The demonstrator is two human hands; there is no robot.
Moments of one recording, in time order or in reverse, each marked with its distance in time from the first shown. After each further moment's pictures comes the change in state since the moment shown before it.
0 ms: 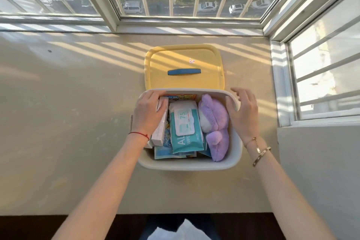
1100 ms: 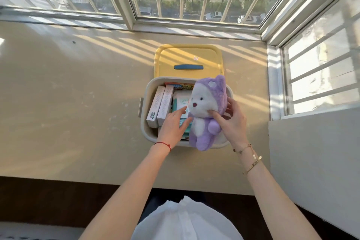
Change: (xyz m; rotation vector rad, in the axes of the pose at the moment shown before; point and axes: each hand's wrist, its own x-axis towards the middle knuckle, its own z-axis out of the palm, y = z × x) left_hand -0.104 0.066 0.016 -0.253 -0.310 -0.237; right_hand -0.079 -0.052 -0.047 0.494 -0.190 0.352
